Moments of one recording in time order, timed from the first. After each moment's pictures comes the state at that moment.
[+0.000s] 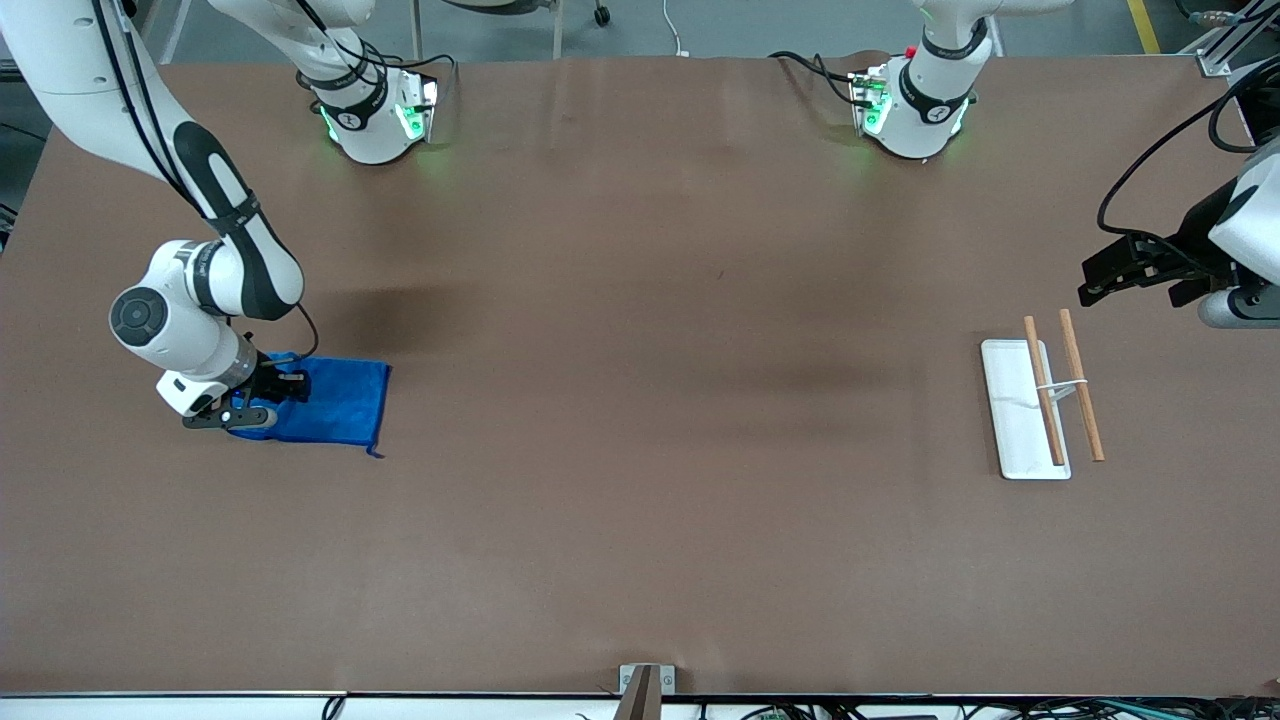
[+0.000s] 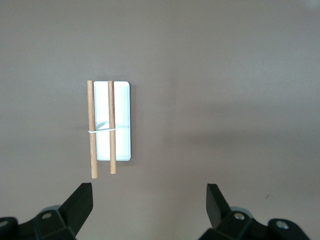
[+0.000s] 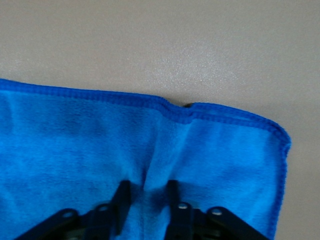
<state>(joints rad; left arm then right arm) -0.03 0.07 -0.03 -1.50 -0.02 1.59 -0.04 -0.13 0.45 -0.01 -2.20 -0.06 2.64 -0.16</state>
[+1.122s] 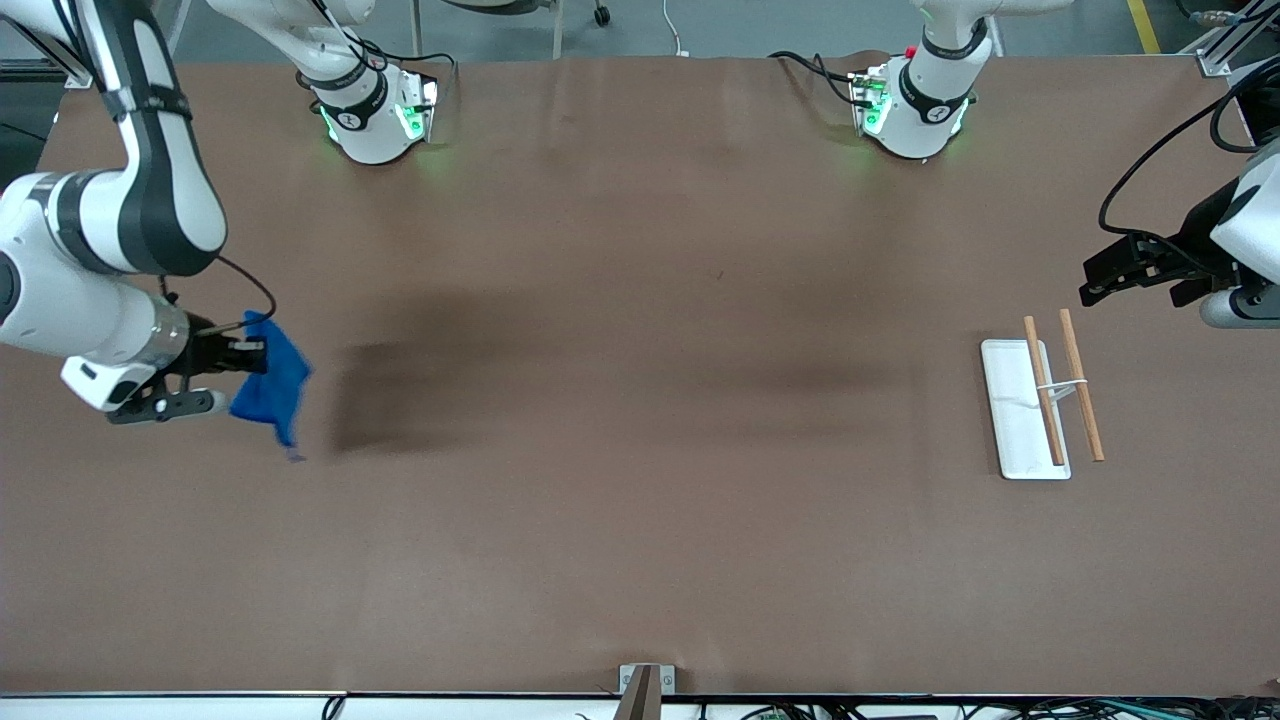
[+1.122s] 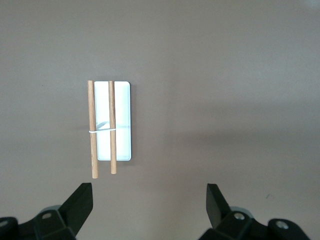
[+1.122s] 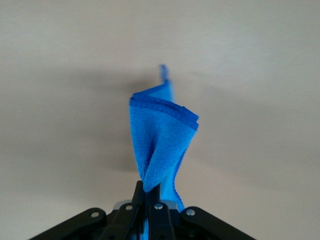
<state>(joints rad) -0.03 0.07 -0.03 -1.50 -0.02 1.59 -0.04 -0.10 0.18 0.13 -1.88 0.09 1.91 -0.16</state>
